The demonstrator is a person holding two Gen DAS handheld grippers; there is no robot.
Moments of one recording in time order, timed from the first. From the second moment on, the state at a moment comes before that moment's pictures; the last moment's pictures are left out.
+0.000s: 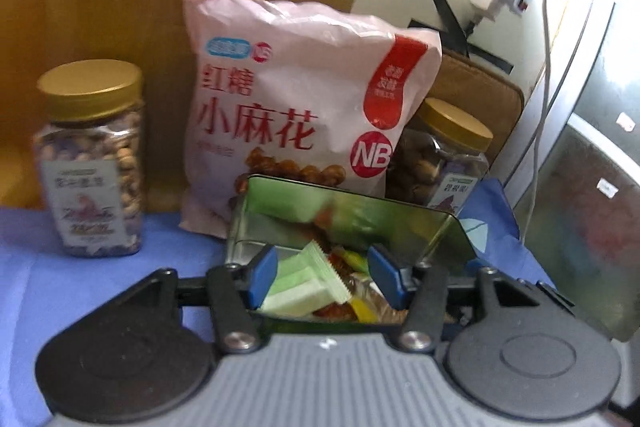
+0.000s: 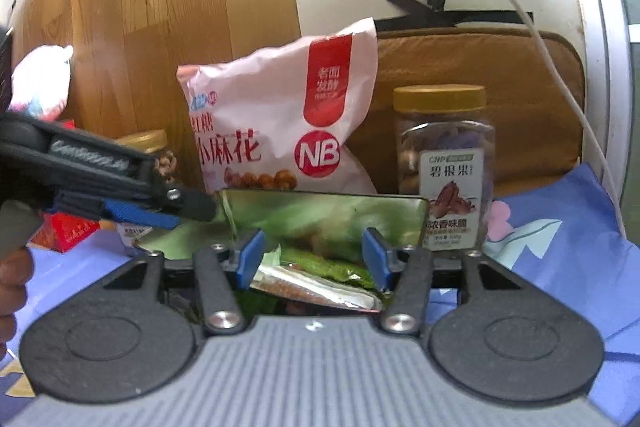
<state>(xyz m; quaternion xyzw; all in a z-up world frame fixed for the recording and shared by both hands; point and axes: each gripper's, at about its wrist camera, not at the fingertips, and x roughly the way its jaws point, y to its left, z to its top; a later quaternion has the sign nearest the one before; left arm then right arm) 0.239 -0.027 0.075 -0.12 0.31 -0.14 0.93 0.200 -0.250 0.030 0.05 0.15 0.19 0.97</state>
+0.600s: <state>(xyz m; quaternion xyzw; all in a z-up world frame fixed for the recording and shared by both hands) 0.171 0.076 0.021 -0.24 0.36 -0.10 0.89 0.147 -0.184 0.017 -0.03 0.24 0.36 0.90</state>
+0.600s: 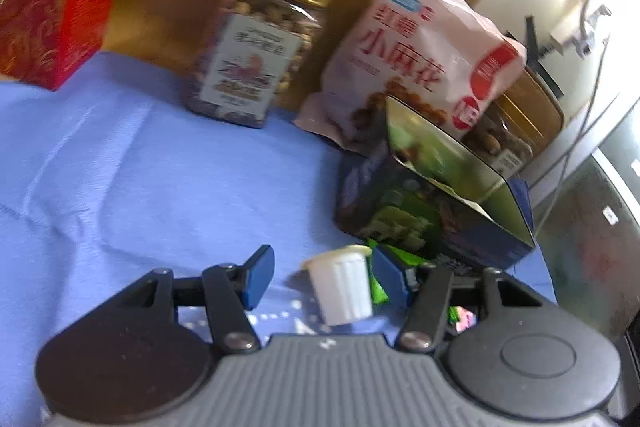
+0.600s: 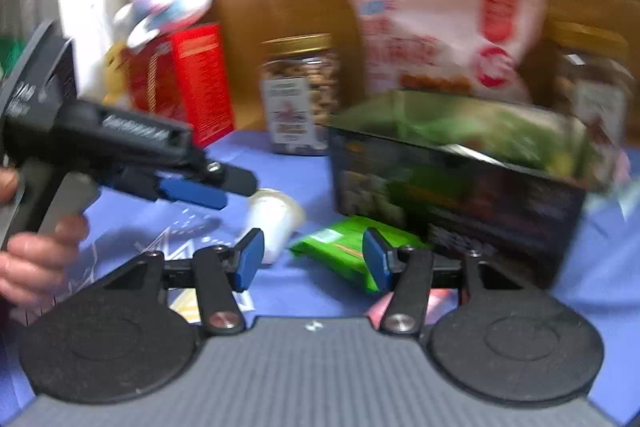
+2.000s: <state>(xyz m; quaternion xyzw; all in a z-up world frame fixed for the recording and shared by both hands) 0.036 -0.016 0.014 -0.06 0.36 -0.20 0.91 0.028 -0.175 -0.010 -0.06 0.28 0.38 0.88</state>
